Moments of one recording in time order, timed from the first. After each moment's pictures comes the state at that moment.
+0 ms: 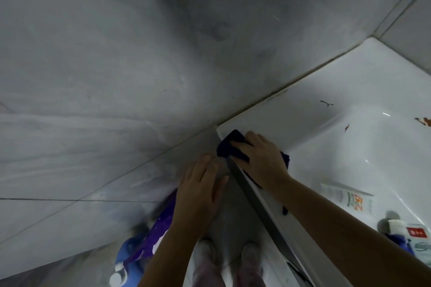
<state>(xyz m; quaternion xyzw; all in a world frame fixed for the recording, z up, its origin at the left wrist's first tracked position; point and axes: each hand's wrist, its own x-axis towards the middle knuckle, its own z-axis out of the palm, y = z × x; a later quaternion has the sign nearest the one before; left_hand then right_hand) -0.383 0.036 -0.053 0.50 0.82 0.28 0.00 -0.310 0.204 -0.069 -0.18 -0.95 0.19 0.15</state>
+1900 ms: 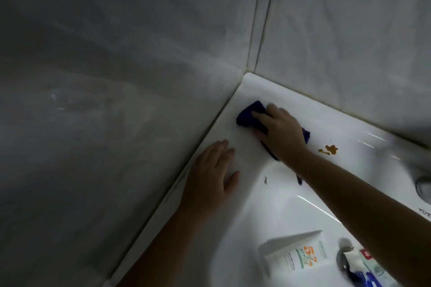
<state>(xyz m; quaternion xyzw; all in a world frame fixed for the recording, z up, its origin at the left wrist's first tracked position) -0.379 0.353 -0.083 0.73 0.65 0.21 0.04 -0.220 0.487 -0.063 -0.45 -0.87 0.07 0.18</state>
